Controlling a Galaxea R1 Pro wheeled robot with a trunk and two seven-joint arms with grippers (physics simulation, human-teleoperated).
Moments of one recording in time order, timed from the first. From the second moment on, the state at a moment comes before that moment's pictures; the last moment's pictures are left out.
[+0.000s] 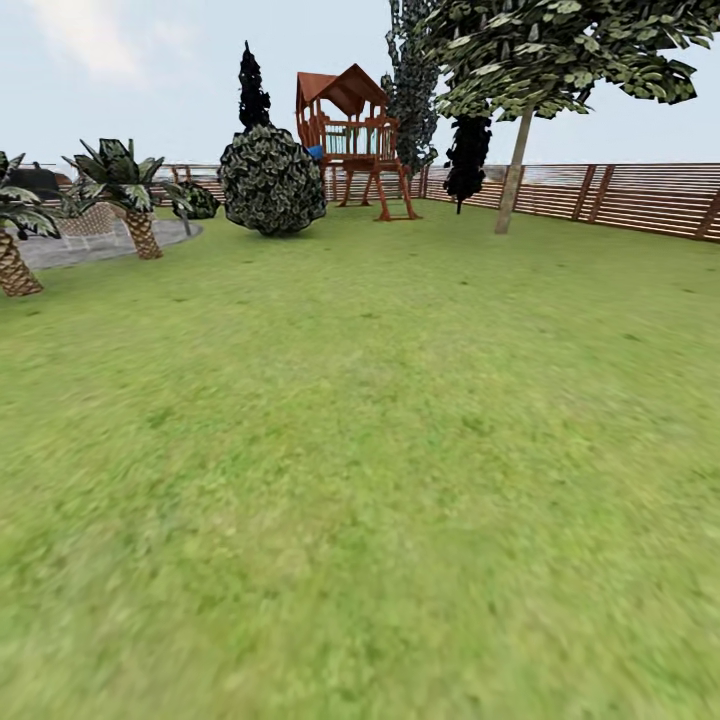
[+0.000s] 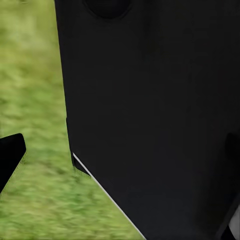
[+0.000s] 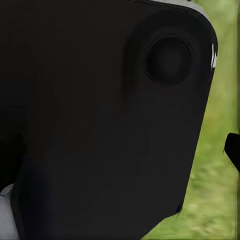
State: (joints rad) left arm 0.00 0.00 0.00 -0.08 0.01 0.00 -0.01; right arm -0.06 0.00 0.02 -0.02 0.05 -0.10 0.10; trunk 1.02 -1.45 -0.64
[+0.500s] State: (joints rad) left arm 0.00 0.00 0.00 -0.08 0.01 0.00 -0.01; right arm -0.06 0.00 0.01 -0.02 0.05 -0.10 0.11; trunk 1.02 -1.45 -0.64
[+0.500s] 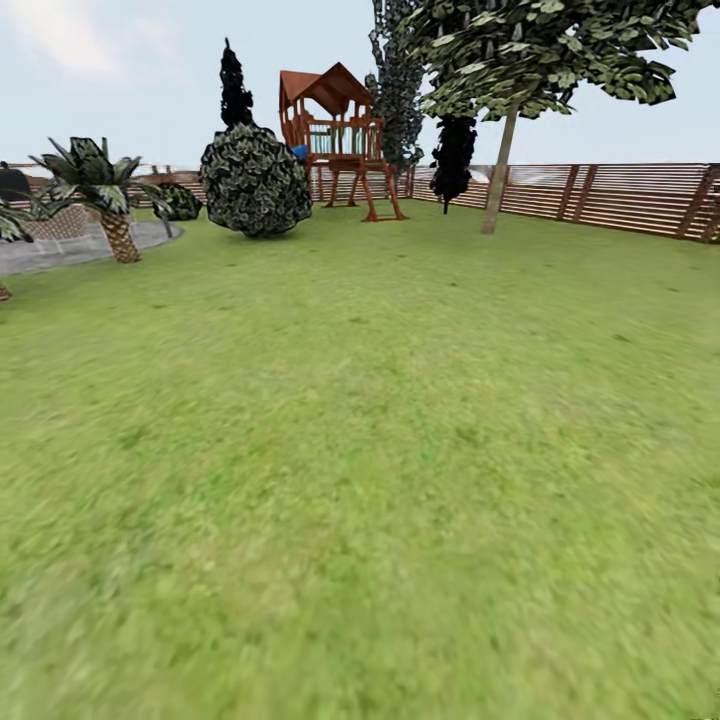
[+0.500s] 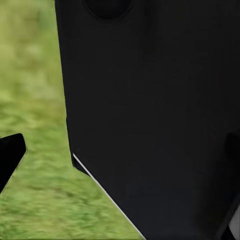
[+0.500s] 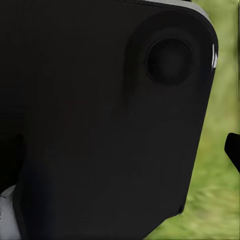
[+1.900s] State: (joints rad) left arm 0.00 0.00 0.00 -0.08 0.01 0.00 -0.01; right arm -0.06 -0.01 0.02 -0.03 0.05 -0.14 0.11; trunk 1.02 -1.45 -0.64
